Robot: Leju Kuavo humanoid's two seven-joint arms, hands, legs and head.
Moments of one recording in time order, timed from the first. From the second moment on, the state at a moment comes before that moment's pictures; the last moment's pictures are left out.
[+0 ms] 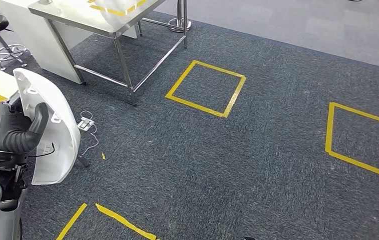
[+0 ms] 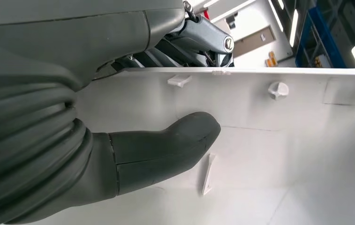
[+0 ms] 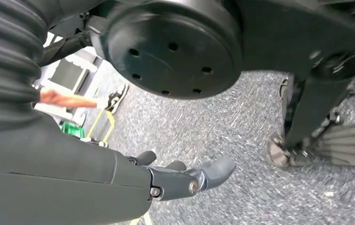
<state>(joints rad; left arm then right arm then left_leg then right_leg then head) -0.38 0.17 -0.09 -1.50 0.09 -0.34 -0.39 -0.04 0.10 -0.71 -0.18 0.62 0.15 0.30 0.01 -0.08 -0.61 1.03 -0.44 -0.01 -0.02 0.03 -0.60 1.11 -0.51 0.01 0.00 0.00</state>
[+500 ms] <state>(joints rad) -0.37 0.23 -0.08 -1.50 0.13 -0.33 -0.41 -0.03 0.09 -0.71 -0.18 0.63 0.17 0.29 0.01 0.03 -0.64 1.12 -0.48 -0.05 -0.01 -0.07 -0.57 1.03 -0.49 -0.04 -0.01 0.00</state>
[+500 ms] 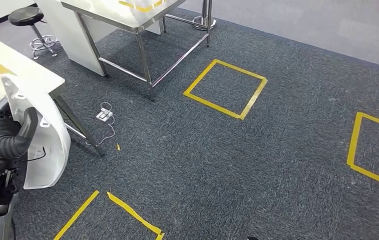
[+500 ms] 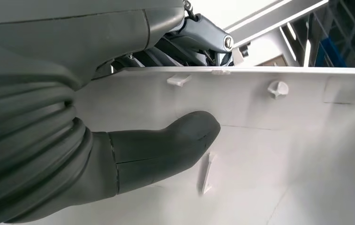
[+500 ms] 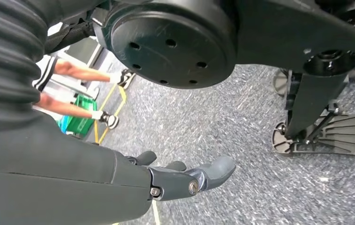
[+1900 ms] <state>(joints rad) -0.38 0.27 -0.09 -1.49 0.09 -0.14 -0.45 -0.04 0.08 -0.72 -0.18 0.64 0.16 0.29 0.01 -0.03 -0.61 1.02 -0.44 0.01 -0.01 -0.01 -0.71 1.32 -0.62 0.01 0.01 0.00</state>
